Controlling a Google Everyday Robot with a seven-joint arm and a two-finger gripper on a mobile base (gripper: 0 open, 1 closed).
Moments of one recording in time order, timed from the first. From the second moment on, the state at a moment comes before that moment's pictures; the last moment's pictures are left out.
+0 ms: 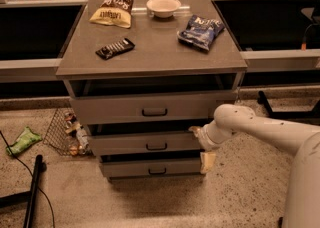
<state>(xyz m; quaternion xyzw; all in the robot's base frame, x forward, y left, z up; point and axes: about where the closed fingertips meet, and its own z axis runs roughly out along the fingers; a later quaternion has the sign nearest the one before) 0.589 -0.149 0.463 -0.76 0.62 0.08 0.18</state>
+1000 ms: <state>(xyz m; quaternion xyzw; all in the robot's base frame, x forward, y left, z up) 0.642 -0.142 0.425 -0.71 0.68 0.06 0.18</state>
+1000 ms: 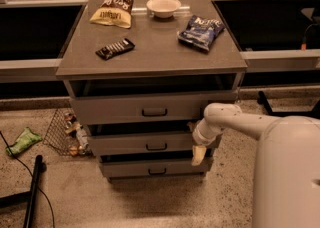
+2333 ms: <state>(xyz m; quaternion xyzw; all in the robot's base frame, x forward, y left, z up) 0.658 -0.136 0.401 -0.70 0.69 0.08 0.17</state>
